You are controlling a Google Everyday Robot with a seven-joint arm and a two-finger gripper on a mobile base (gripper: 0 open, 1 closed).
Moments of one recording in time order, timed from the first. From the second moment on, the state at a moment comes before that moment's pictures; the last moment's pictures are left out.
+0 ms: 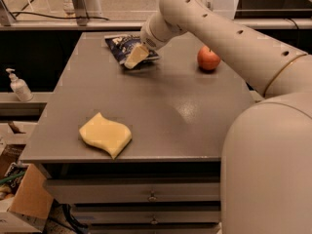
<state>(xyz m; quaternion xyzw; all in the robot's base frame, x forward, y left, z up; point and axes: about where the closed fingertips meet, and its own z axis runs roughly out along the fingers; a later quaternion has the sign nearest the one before) 0.786 0.047 0.857 -0.55 0.73 0.06 0.40</state>
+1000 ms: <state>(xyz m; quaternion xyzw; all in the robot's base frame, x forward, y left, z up) 0.783 0.046 0.860 -0.54 0.73 0.06 0.41</state>
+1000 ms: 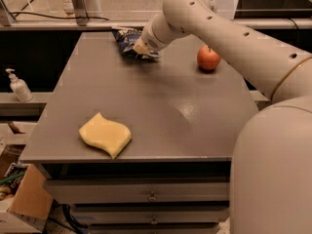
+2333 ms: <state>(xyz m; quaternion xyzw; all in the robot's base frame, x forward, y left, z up) 0.725 0.072 0.988 -0.54 0.63 0.17 0.53</state>
